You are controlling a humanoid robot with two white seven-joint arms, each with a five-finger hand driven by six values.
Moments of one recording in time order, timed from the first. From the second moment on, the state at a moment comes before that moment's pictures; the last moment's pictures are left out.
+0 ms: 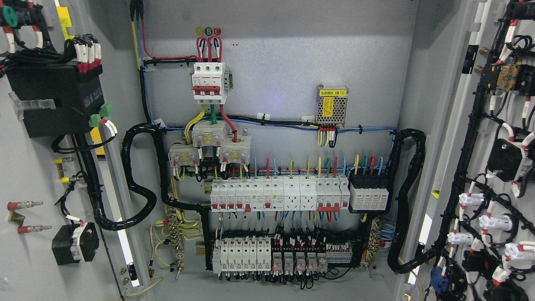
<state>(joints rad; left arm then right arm) -0.04 0.00 -0.49 0.00 0.60 -0.09 -0.14 -0.60 0.14 0.79 -1.62 -0.53 0.38 0.60</state>
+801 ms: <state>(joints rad) -0.04 -0.03 -0.49 0.00 0.60 -0.09 -0.14 -0.60 0.13 0.81 -1.60 -0.53 0.38 0.57</state>
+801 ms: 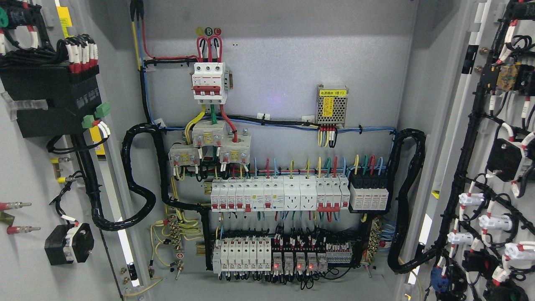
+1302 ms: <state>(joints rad) -0.01 -0.02 -0.49 -0.06 0.60 -0.10 -0.14 -0.30 -0.01 0.58 -1.70 -0.52 0.20 0.38</state>
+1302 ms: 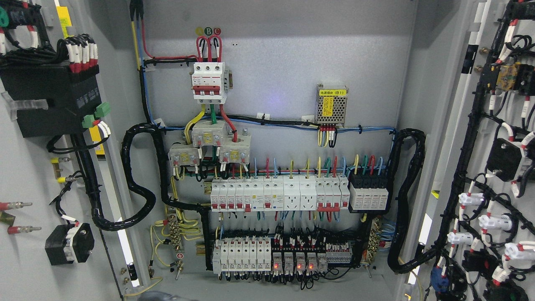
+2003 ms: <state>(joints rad) 0.22 0.10 -0.38 -0.75 0.49 -0.23 -0.13 0.24 -0.22 0.21 -1.95 -0.52 -0.27 0.35</state>
